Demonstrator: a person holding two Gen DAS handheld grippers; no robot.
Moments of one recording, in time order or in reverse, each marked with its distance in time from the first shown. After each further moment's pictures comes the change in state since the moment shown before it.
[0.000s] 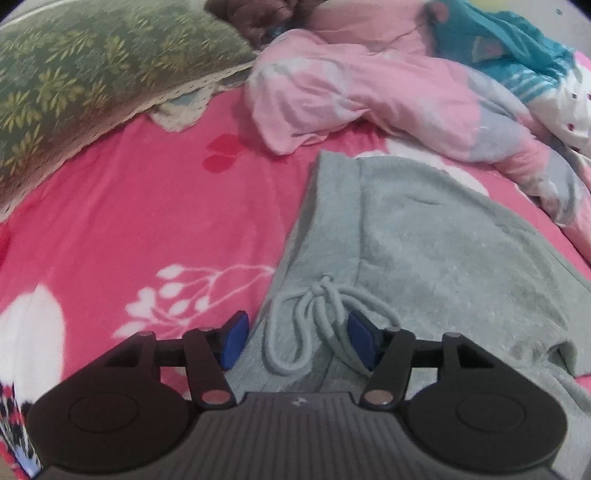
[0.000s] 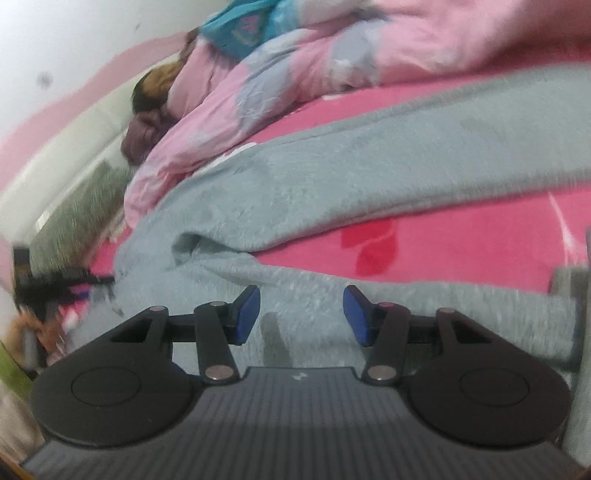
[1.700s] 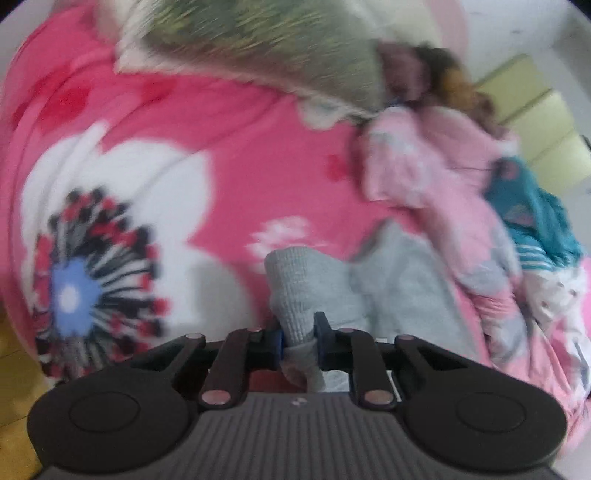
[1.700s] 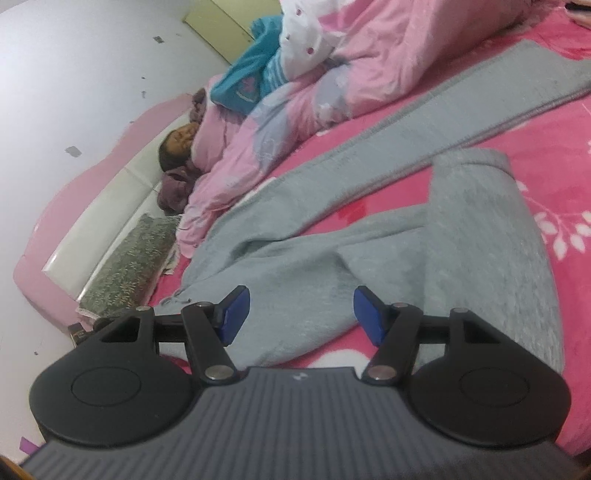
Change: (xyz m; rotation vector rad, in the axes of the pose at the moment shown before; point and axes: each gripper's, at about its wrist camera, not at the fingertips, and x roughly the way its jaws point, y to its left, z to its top) left arm -0.061 0.119 -0.077 -0.636 -0.076 -0.207; right arm -0.185 -0.020 -0.062 0.255 -0.104 0.086
